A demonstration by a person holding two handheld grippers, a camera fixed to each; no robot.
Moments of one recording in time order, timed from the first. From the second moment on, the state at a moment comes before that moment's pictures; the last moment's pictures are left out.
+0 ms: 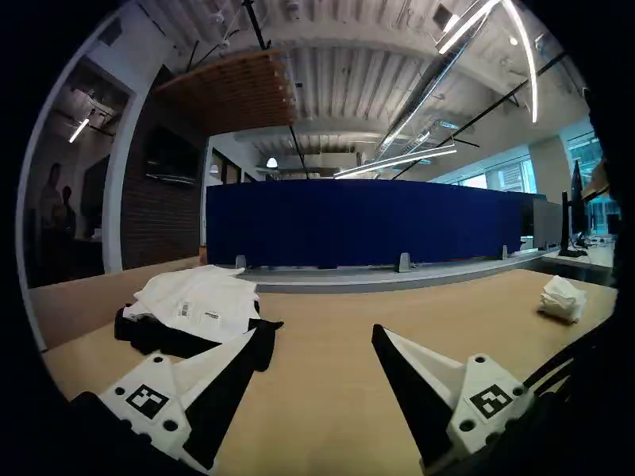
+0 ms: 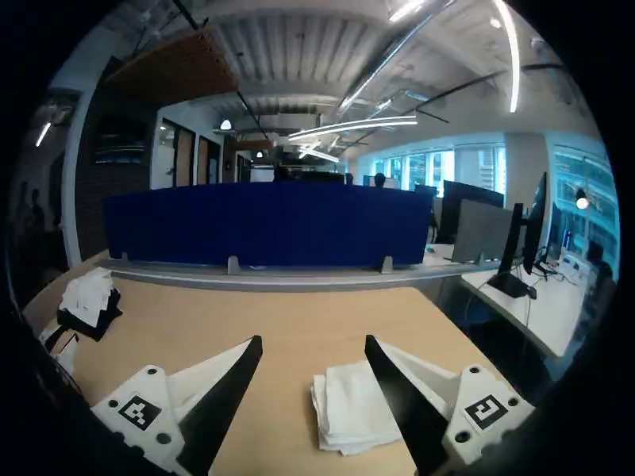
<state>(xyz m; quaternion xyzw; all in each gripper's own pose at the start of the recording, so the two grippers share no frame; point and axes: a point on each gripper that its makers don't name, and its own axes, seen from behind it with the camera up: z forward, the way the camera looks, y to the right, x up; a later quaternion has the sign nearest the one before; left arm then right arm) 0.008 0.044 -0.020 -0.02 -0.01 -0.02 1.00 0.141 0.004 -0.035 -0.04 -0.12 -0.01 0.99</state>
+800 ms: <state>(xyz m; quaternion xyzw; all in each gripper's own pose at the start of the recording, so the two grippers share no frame) 0.009 0.042 -0.020 -0.02 -0.01 -0.02 1.00 0.141 -0.017 -0.019 0.01 -0.03 -0.05 1.00</state>
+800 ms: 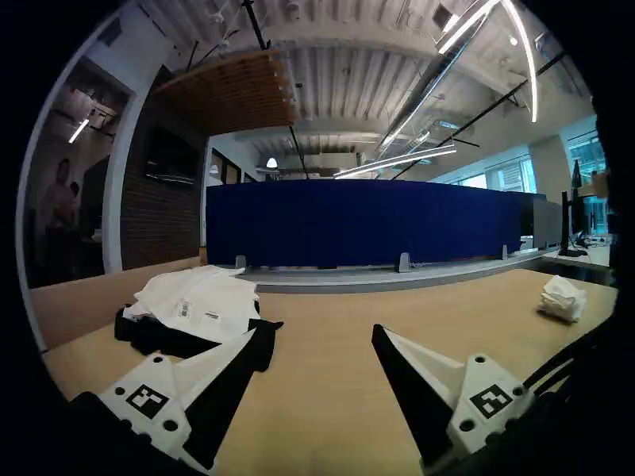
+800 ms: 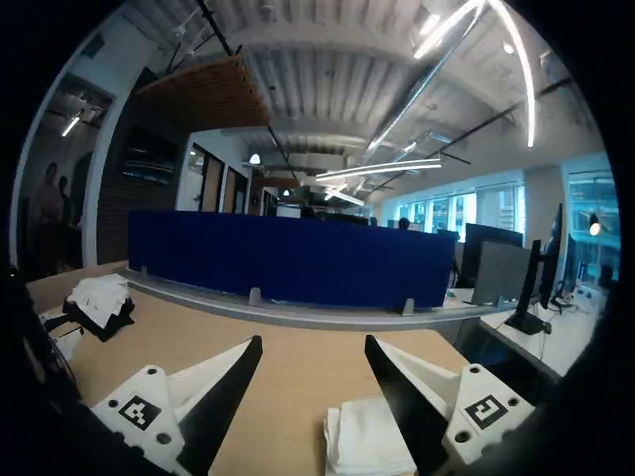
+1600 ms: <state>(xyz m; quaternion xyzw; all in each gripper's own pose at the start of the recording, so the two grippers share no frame) 0.009 0.040 -0.019 -0.02 -0.01 -0.02 1.00 0.022 0.024 0.000 -0.01 -0.02 0.03 1.00</state>
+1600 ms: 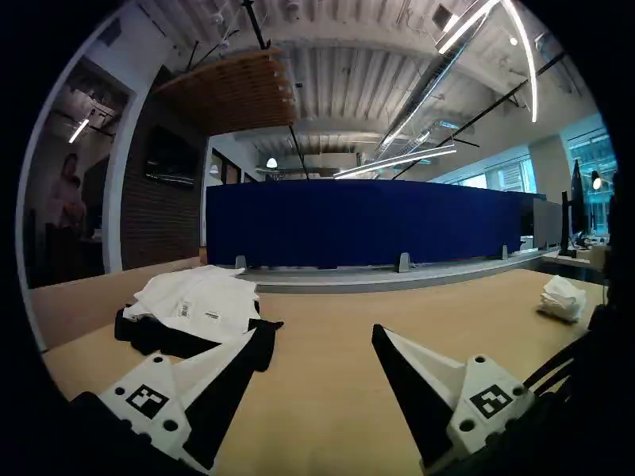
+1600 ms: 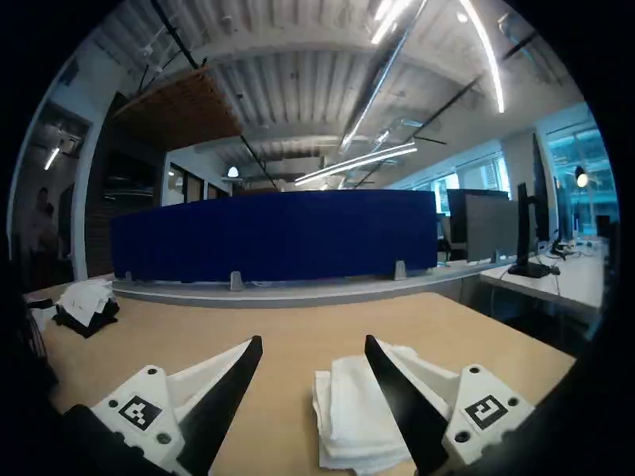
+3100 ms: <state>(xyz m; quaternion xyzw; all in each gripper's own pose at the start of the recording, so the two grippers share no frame) 0.009 0.041 -0.019 -0.02 -0.01 -0.02 1.00 0.001 0.002 -0.002 0.00 0.00 0.00 1.00</state>
